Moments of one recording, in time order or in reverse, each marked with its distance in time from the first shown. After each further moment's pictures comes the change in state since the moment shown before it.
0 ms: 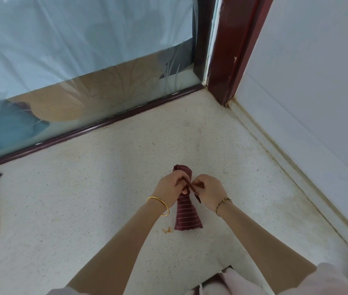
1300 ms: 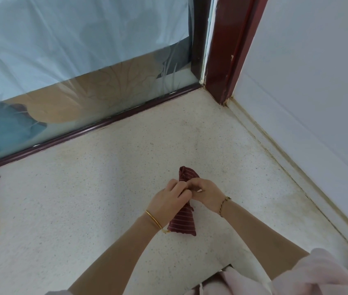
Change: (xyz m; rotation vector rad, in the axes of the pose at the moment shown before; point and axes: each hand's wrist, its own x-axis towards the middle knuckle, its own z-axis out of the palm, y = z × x) left_hand -0.009 -0.050 0.016 0.741 0.207 0.847; right_hand -0.003 0.005 -0.001 0.291 -0.235 -0.142
